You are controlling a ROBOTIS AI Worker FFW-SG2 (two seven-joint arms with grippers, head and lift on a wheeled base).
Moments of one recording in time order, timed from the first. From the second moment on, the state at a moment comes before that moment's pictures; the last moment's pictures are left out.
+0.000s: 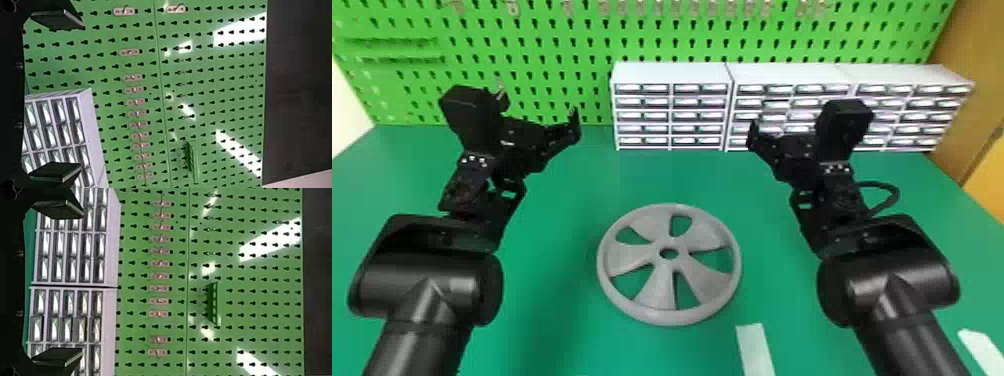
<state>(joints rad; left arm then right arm) -0.20 0.15 -0.03 -1.70 0.06 0.06 -0.14 -0.28 -0.12 0.20 -1.58 -0.14 0.11 -0.14</state>
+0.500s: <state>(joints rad) -0.20 0.15 -0.04 -1.70 0.06 0.06 -0.14 -0.29 -0.12 0.20 -1.58 -0.14 0.11 -0.14</state>
